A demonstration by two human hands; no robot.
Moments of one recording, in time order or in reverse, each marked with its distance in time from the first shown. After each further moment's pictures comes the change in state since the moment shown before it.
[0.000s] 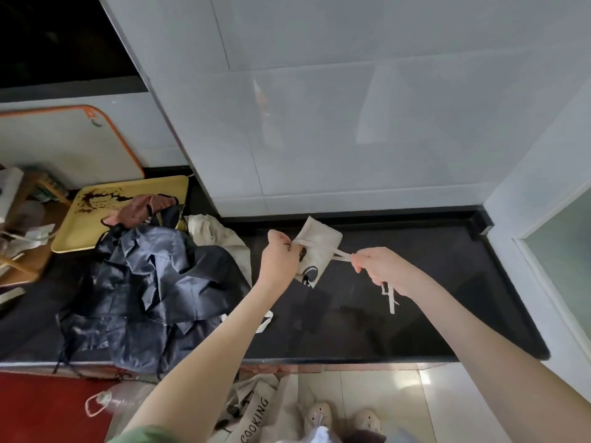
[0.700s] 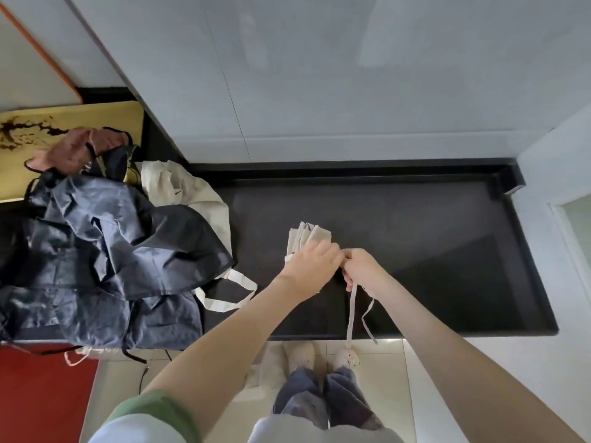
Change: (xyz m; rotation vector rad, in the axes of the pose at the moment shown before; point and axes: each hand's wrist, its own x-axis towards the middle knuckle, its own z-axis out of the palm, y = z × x) left_hand 0.022 -0.093 0.090 1.141 -0.496 0.914; right_hand 0.070 0.060 0.082 -0.050 -0.046 0.300
